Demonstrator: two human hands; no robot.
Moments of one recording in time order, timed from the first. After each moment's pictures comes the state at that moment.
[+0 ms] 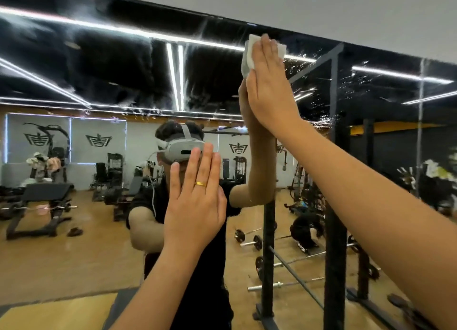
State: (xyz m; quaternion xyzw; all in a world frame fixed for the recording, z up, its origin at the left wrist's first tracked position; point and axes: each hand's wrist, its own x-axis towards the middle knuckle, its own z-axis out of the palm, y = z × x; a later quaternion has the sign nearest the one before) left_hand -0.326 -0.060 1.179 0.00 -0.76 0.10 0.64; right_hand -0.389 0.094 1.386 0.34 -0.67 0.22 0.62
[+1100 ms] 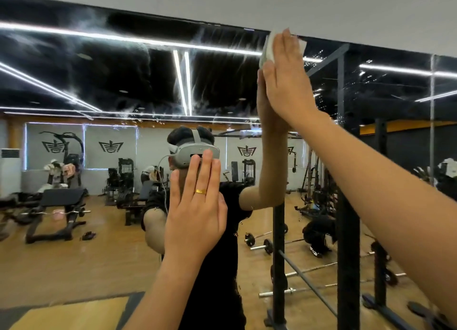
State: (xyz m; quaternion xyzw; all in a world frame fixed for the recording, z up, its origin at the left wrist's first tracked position) left_hand -0.327 -0.058 1.177 0.00 -0.75 0.11 0.65; right_hand -0.379 0.126 1.406 0.30 -0.72 0.24 0.58
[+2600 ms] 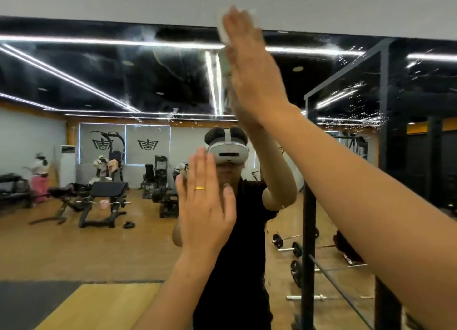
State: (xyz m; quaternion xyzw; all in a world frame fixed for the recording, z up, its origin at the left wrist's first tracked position) left_hand -0.302 -0.076 1.179 0.04 -0.74 -0.06 0.67; right_hand -0.323 0.029 1.410 0.43 -0.61 0.22 0.62
